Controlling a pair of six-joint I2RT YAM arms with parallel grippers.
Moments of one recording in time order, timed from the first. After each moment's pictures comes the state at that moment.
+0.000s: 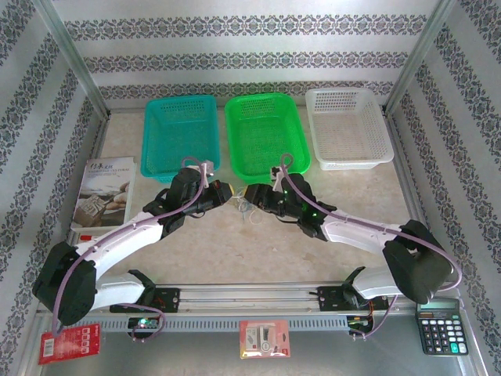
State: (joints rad) left arm -0.56 1.22 0.68 0.04 0.24 -0.90; right arm 0.71 1.35 0.62 0.34 -0.28 1.07
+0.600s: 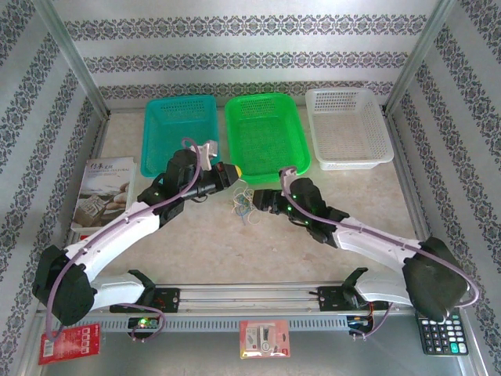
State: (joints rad) left arm -0.56 1.22 0.90 -0.05 0.33 -0.90; right arm 0.71 1.24 0.60 0.20 -0.11 0.65
